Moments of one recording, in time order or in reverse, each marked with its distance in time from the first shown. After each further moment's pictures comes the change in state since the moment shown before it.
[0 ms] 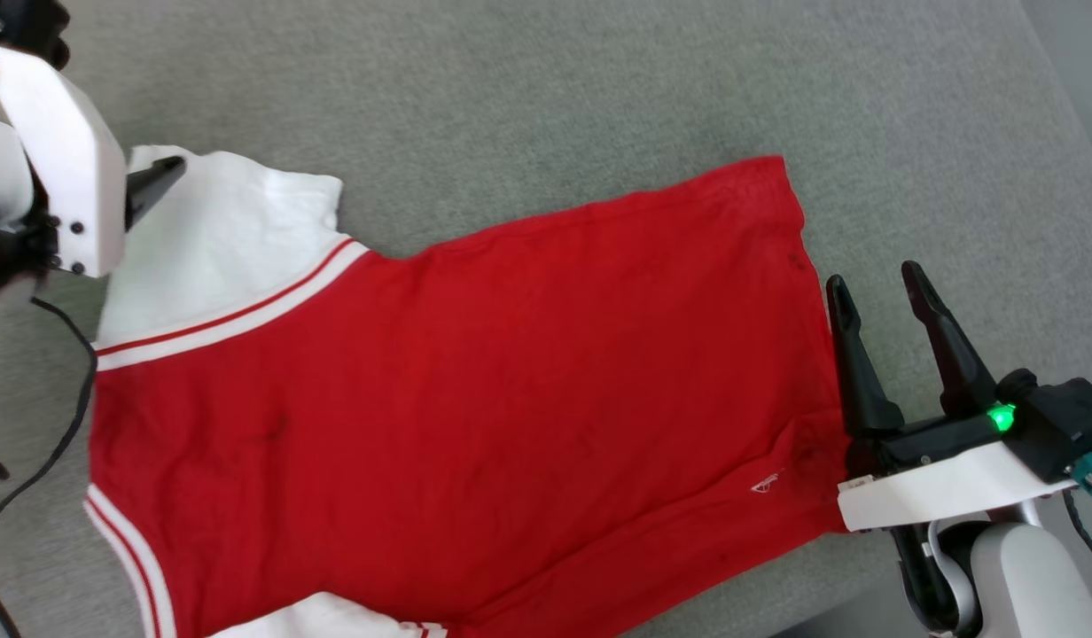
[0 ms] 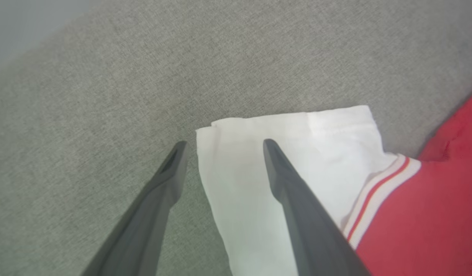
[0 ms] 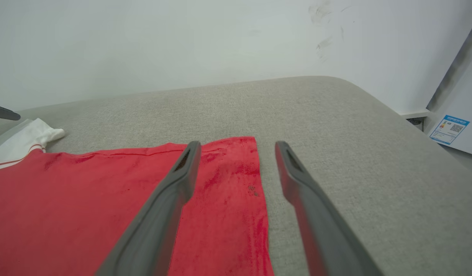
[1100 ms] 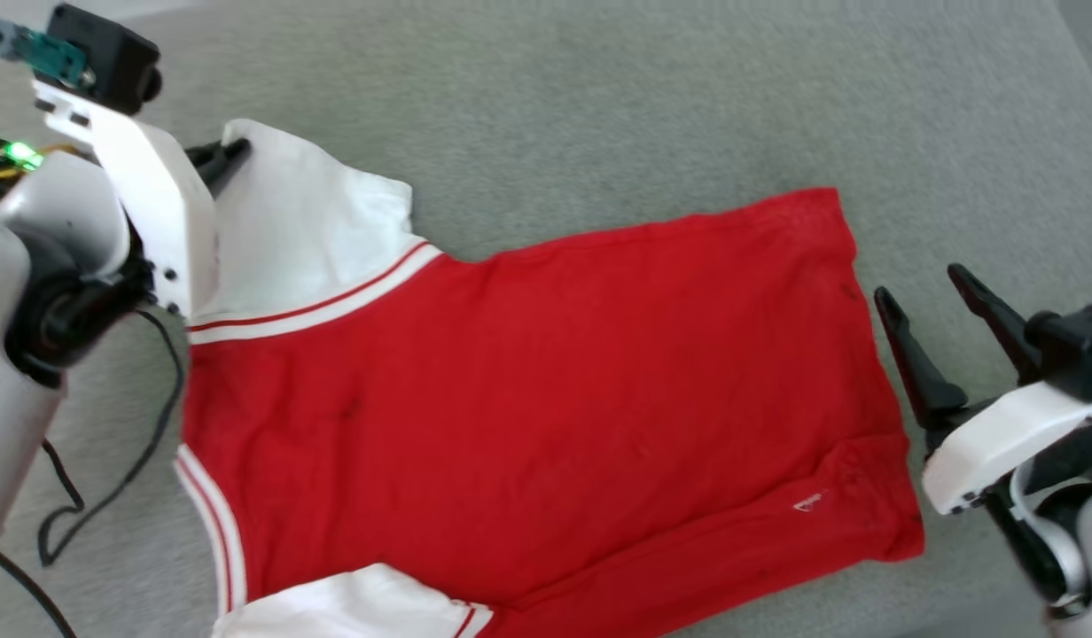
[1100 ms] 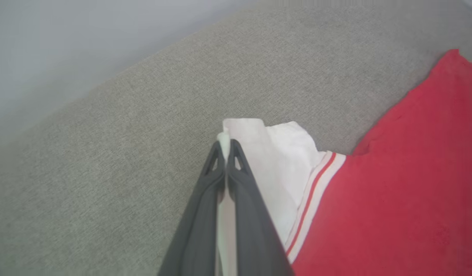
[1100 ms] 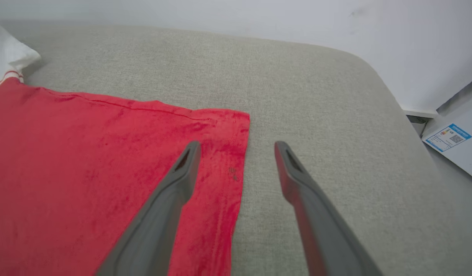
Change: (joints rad) left arm 0.077 -0.050 -0.033 -0.088 0.024 -0.018 -0.233; right arm -0.053 -0.220 0.009 -0.014 0.026 0.000 0.324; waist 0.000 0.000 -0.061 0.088
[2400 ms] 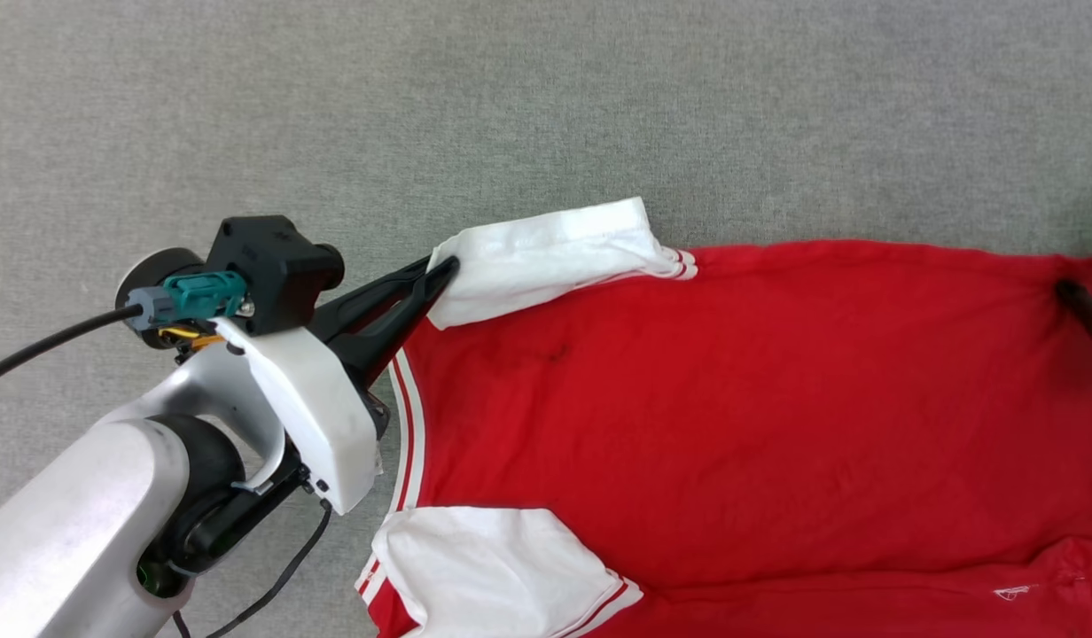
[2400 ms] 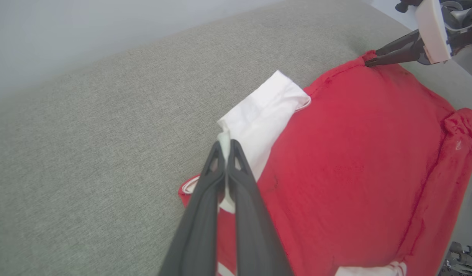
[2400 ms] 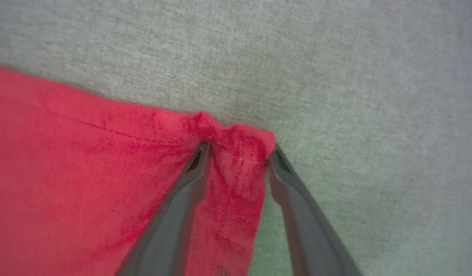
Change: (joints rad) left arm 0.297 -0.013 -0.037 -0.525 0.046 0.086 -0.221; right arm -0.302 -0.291 0.038 0.296 0.169 0.000 0.659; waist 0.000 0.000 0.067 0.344
